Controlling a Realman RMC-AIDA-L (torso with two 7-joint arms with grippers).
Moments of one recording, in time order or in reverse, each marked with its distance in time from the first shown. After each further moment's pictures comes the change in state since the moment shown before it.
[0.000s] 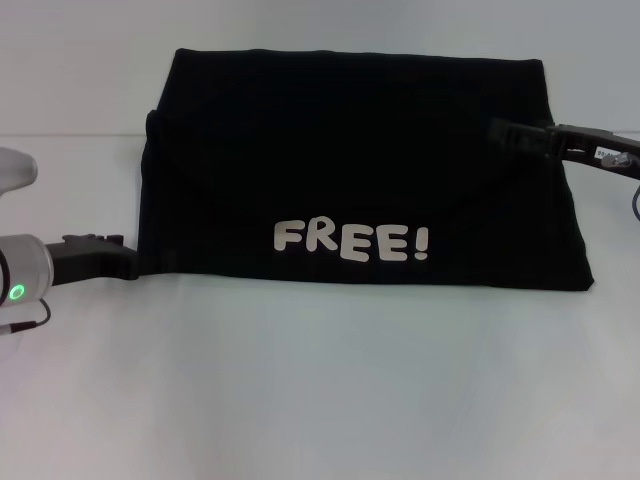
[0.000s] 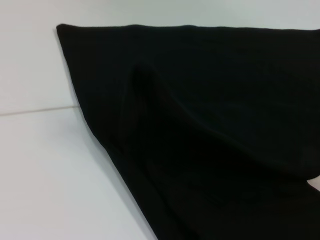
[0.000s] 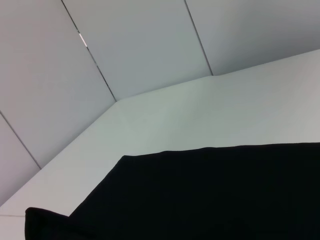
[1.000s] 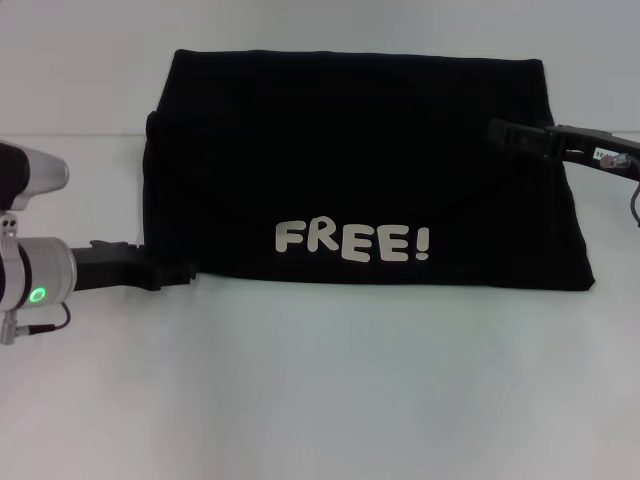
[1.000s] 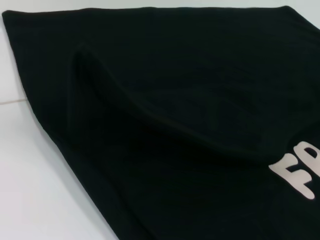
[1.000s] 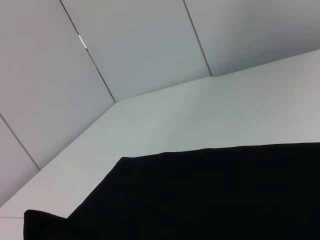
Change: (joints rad) left arm -0.014 0.000 0.070 -0.008 0.010 0.035 -0.012; right arm 0.000 0.006 0.007 -0.001 0.001 0.004 -0.005
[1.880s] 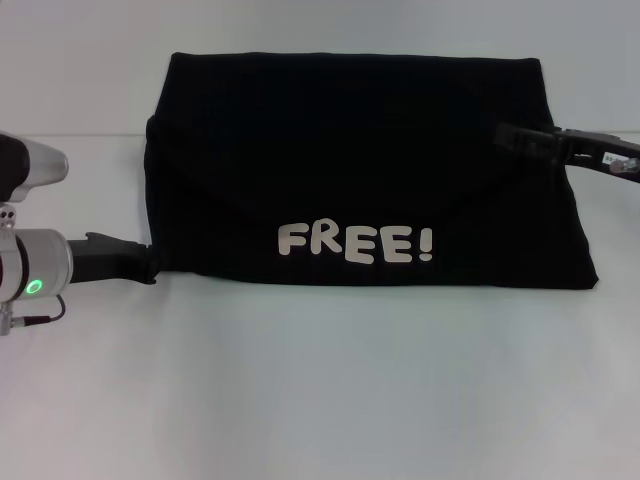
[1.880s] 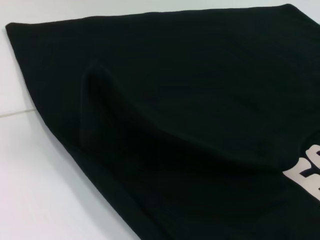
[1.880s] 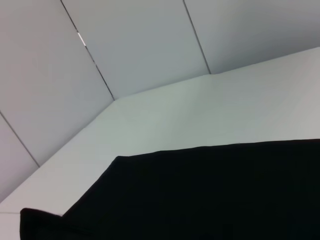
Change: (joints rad) left arm -0.012 0.009 0.004 0.006 0.019 -0.007 -0.002; right arm -0.015 -0.014 -0.006 0.000 -0.002 -0.020 0.002
